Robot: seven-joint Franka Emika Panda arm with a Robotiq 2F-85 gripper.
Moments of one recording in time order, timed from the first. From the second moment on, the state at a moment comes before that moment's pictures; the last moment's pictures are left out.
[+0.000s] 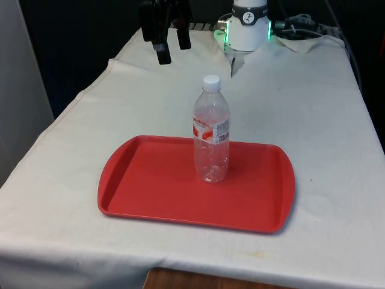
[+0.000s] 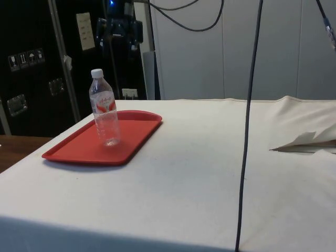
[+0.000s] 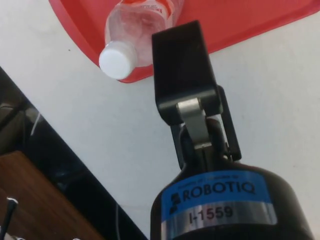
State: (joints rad) arm 0.11 0.41 -0.39 -1.65 0.41 2.10 -1.83
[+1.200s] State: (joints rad) arm 0.12 0.29 -0.38 -1.71 0.23 2.05 -1.82
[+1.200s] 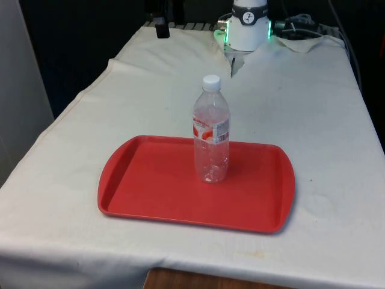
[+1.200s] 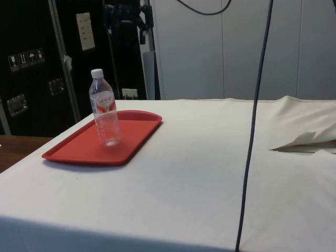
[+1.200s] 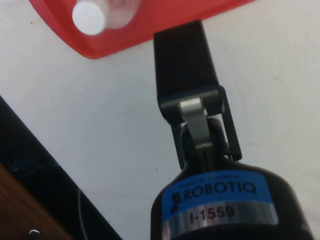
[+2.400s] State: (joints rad) arm 0.12 0.09 -0.34 -1.91 0.13 2.05 -1.82
